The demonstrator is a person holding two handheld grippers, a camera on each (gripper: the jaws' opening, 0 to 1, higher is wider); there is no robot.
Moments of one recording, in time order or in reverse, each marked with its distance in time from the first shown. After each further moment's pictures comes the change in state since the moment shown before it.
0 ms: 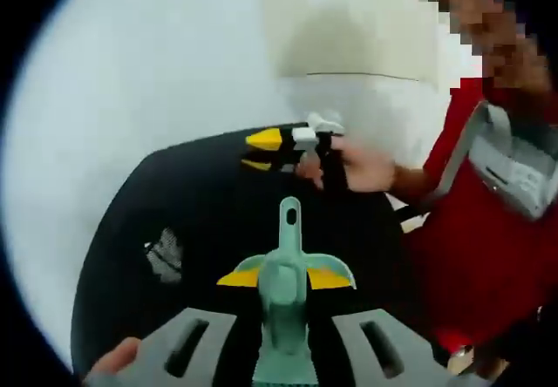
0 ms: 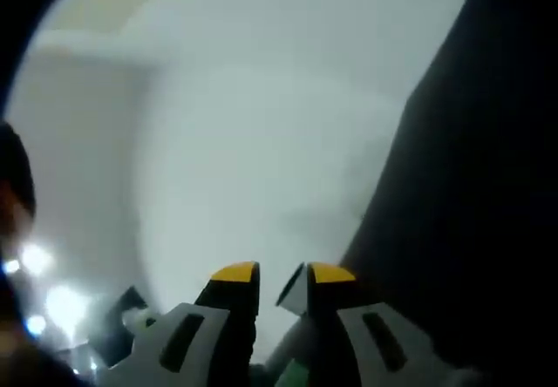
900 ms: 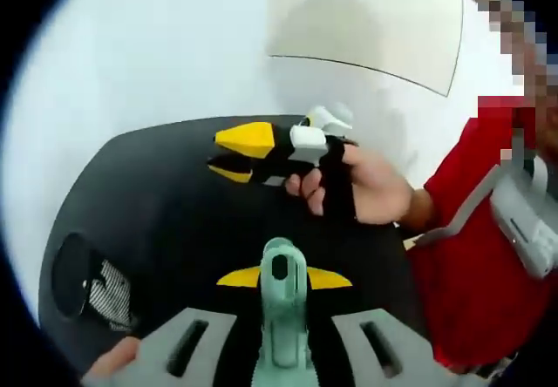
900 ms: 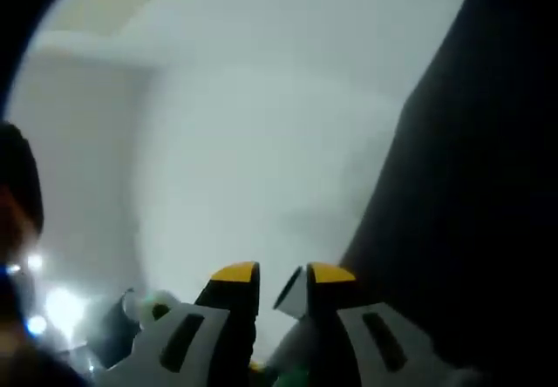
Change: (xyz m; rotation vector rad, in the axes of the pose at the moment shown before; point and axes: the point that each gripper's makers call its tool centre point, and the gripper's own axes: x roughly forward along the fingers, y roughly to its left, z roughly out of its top) left arm 0.085 -0.018 0.035 -0.094 0.024 -0.151; right arm -0.001 -0.003 0.004 0.000 -0.018 -0.011
